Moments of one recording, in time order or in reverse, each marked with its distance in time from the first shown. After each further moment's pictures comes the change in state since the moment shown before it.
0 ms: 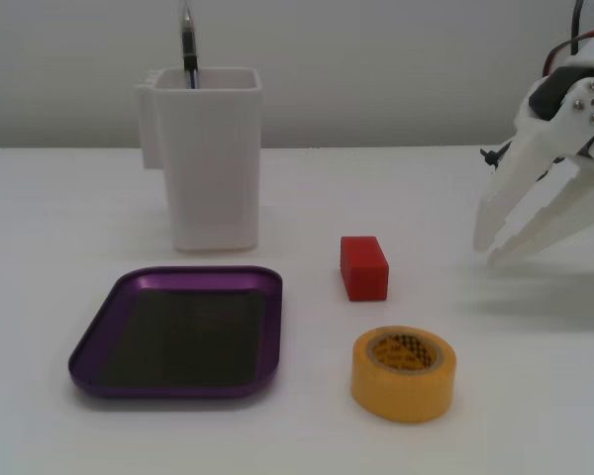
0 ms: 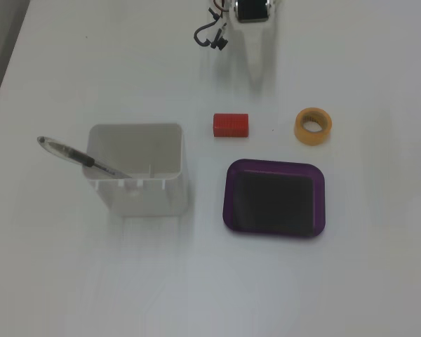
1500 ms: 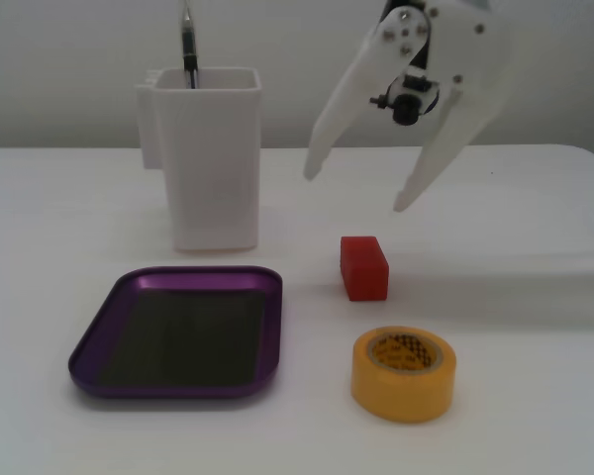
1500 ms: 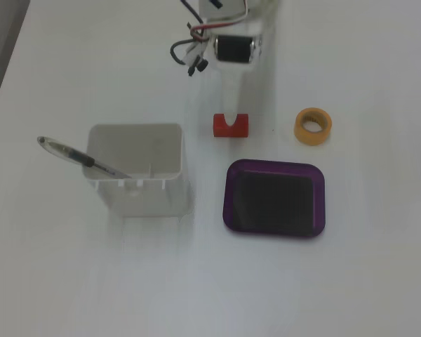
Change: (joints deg) arm 7.6 -87.2 -68.4 0.4 -4.4
